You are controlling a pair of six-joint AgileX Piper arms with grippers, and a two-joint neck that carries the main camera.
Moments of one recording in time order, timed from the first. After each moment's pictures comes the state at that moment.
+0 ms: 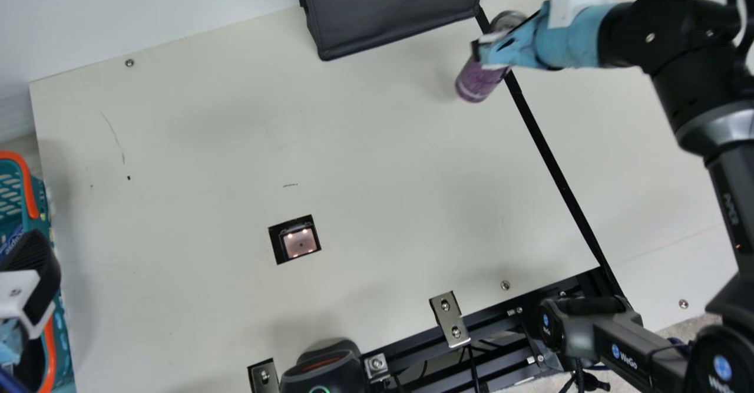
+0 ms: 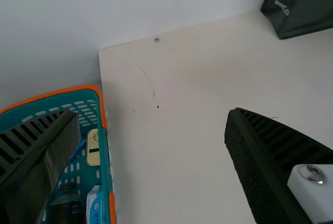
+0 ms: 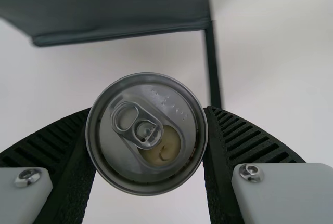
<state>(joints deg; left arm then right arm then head) -7.9 49.0 -68.9 -3.4 62.7 10.5 -19.8 79.6 -67.7 19.3 48.2 -22.2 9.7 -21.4</state>
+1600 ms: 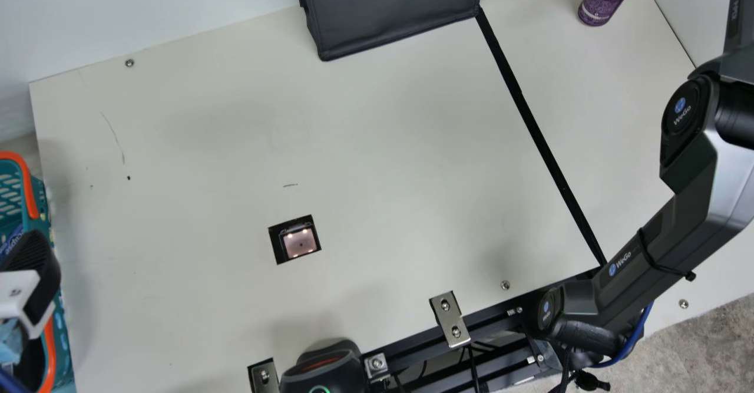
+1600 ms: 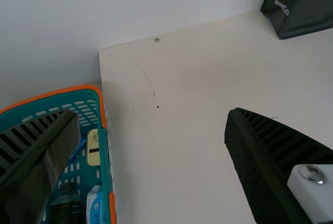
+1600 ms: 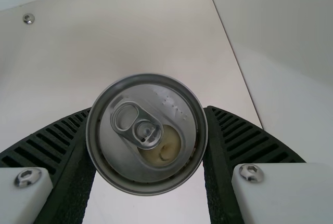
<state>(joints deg) -7.9 49.0 -68.9 -3.4 62.7 10.5 -36.3 119.1 -110.5 7.0 52.7 -19.4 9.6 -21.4</state>
